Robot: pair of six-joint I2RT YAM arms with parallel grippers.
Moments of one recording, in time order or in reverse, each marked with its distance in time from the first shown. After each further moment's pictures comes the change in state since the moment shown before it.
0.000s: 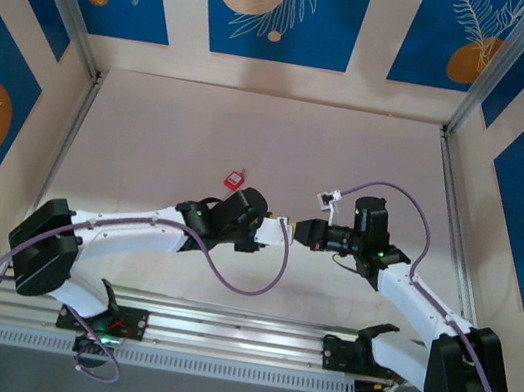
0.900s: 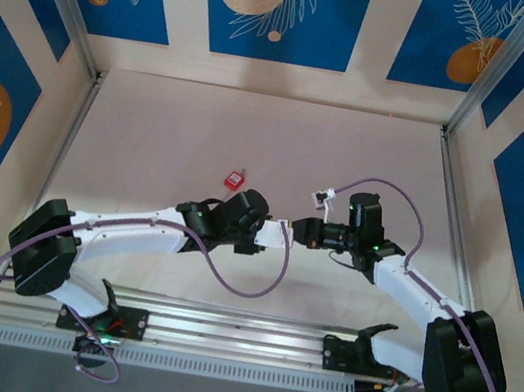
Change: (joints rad) left arm -0.015 -0.002 0.005 -0.016 -0.007 0.003; right arm 0.010 0.084 0.026 0.019 -0.019 -0.011
